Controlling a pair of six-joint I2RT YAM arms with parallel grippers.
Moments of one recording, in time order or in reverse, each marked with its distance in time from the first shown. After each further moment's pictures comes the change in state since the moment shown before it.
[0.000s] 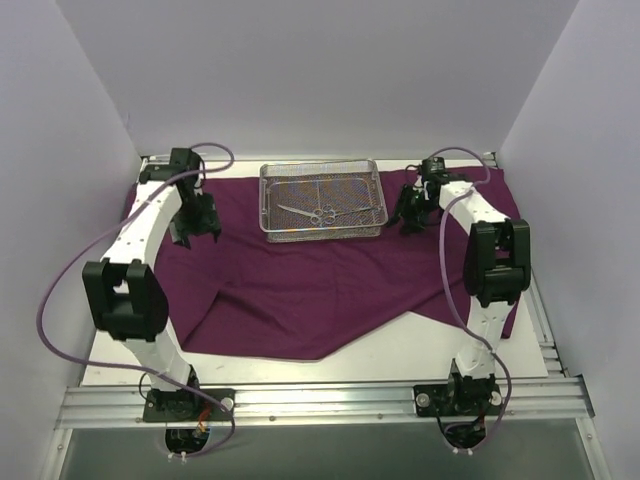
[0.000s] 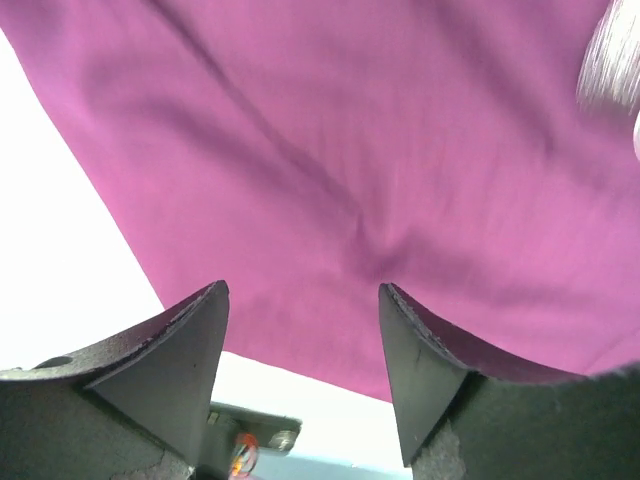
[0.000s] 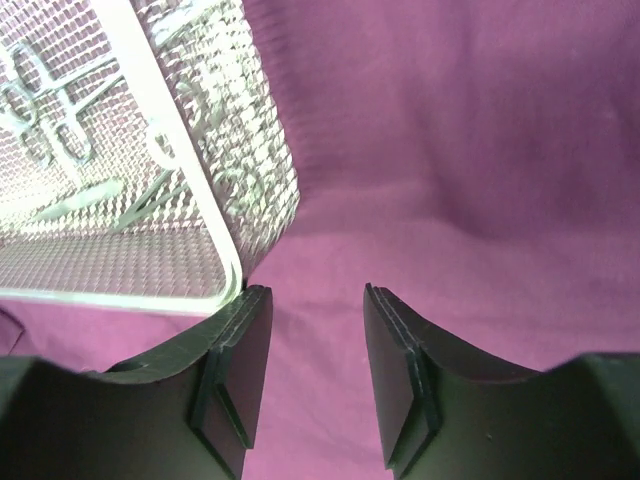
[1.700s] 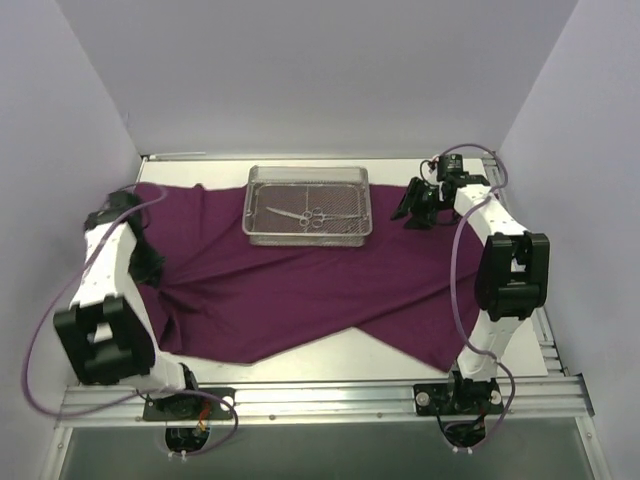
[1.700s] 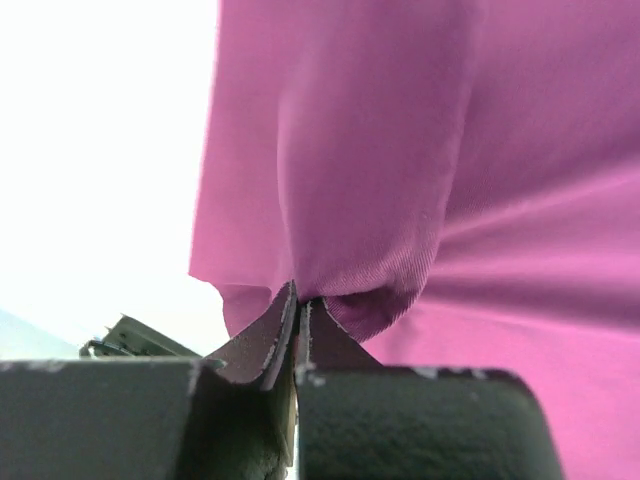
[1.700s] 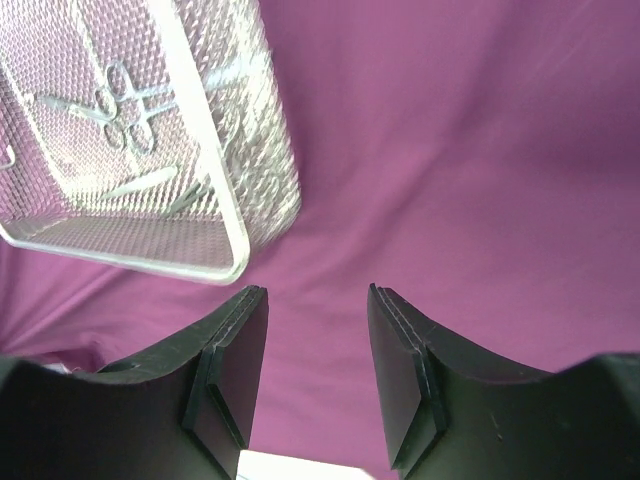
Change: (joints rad) left arm 0.237 -0.226 -0.435 0.058 -0.099 -0.140; right arm -0.045 -0.163 -0.098 0.028 -0.112 0.023
